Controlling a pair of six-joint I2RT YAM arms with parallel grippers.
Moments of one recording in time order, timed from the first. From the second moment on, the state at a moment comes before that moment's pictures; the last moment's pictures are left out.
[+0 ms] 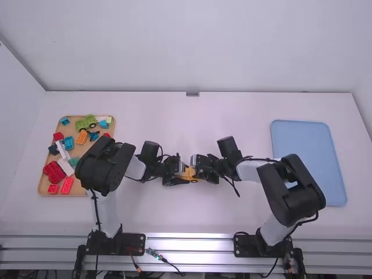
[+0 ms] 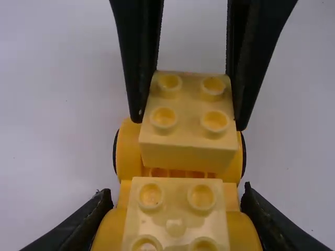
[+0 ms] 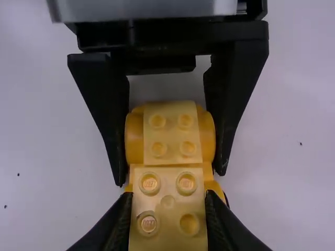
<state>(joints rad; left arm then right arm) -0.27 2.02 0.61 0.48 0.97 0.92 0.42 1.76 0.66 0.06 -0.76 -0.95</state>
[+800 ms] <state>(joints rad) -0.27 2.01 0.62 0.43 0.99 0.94 0.42 1.80 0.65 0.16 -0.76 -0.93</state>
